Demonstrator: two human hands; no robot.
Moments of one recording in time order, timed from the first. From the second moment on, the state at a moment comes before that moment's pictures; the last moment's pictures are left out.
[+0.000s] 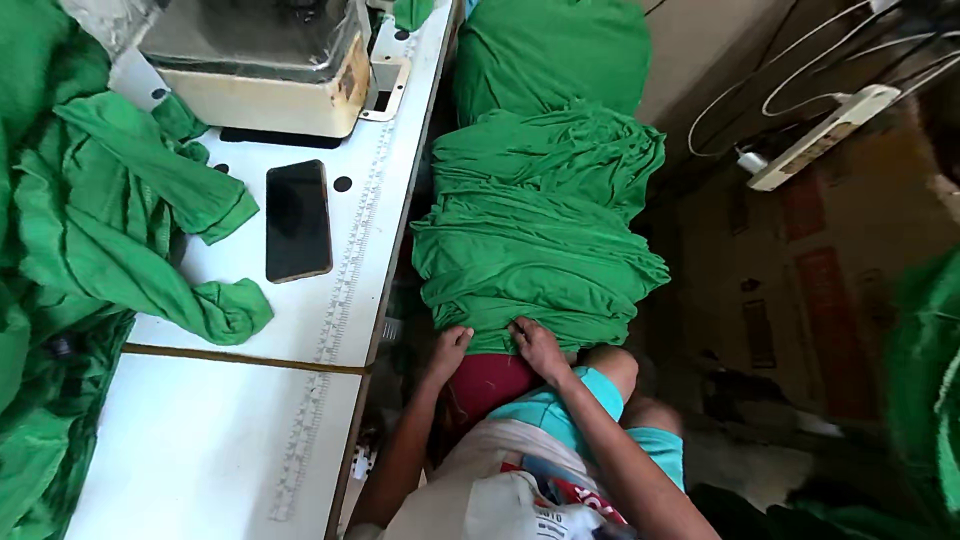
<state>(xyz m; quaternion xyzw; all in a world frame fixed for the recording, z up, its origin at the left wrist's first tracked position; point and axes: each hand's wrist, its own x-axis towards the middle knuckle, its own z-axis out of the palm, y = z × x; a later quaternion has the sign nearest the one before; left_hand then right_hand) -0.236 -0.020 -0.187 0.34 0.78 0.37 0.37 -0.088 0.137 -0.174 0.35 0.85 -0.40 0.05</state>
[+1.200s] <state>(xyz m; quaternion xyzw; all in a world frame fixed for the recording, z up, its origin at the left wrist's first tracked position) -0.194 0.126 -0.131 0.62 0.75 0.19 0.08 -0.030 0.155 -0.163 0.37 0.82 -0.36 -0.24</state>
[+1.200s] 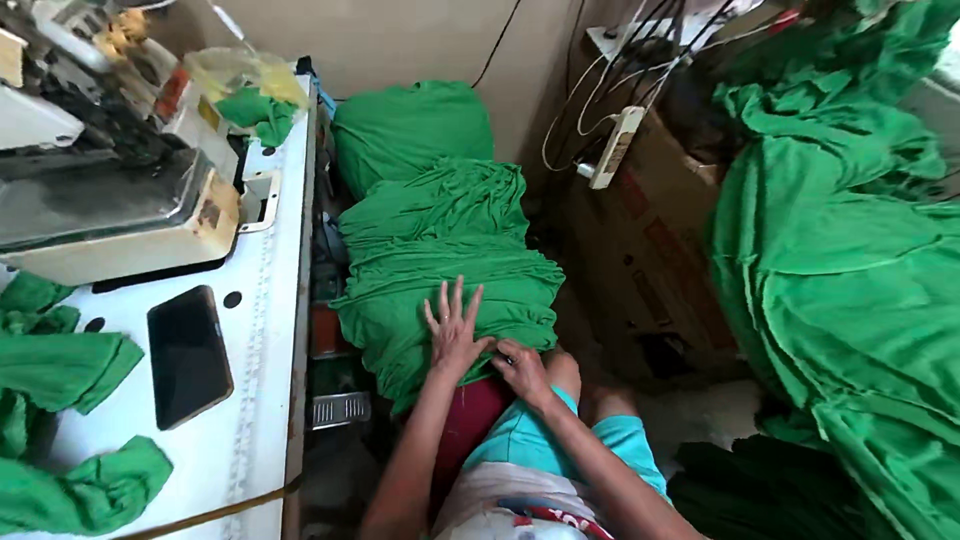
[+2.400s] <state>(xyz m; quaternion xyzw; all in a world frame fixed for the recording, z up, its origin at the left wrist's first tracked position) -0.196 0.066 -0.164 0.41 0.82 0.36 0.15 -0.022 0.165 -0.147 0.46 0.81 -0.31 -0.17</state>
